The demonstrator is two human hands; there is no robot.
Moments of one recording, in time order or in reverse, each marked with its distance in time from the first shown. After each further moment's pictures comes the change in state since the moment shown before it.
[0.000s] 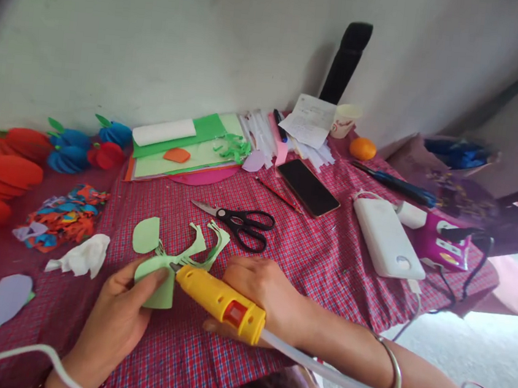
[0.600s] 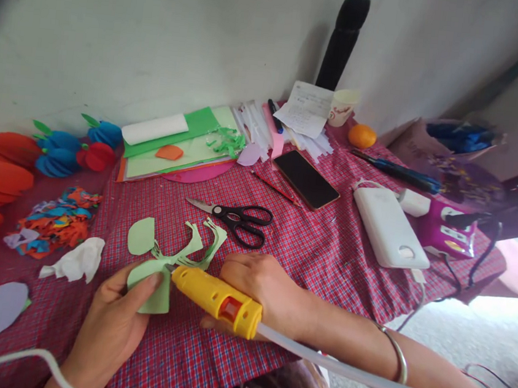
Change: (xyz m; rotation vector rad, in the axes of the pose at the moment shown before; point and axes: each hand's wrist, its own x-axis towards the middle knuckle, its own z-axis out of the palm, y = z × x) left_hand -0.001 -0.002 -0.002 0.108 0.041 0.020; right_hand 0.002 0.005 -0.001 0.082 0.011 0.014
